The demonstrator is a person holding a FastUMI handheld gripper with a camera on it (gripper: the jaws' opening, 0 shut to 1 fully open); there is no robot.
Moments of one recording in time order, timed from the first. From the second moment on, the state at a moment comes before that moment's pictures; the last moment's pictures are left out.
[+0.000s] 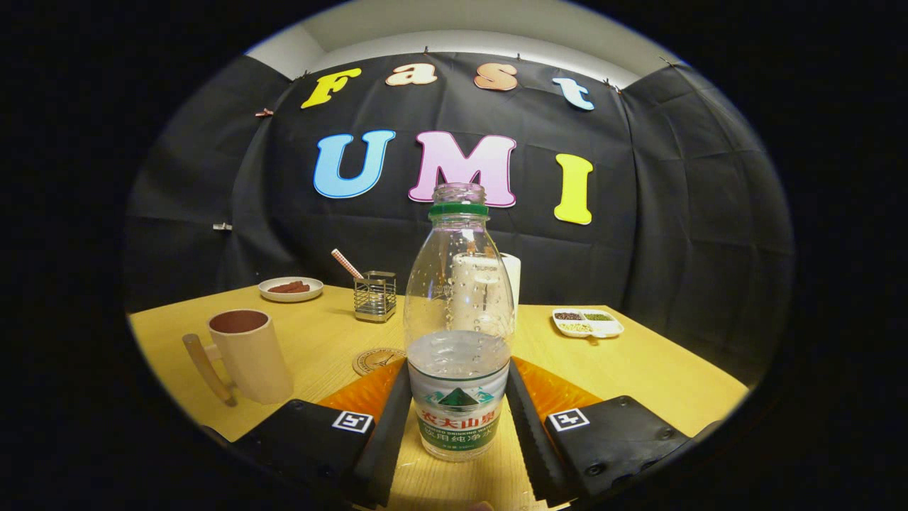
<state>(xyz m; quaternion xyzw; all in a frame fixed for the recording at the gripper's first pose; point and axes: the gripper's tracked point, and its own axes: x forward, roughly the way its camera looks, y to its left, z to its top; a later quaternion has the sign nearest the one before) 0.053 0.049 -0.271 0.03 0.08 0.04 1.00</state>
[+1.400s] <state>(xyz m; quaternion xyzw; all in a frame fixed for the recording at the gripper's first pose) 0.053 0.106 -0.198 -0.48 0.11 0.12 0.86</state>
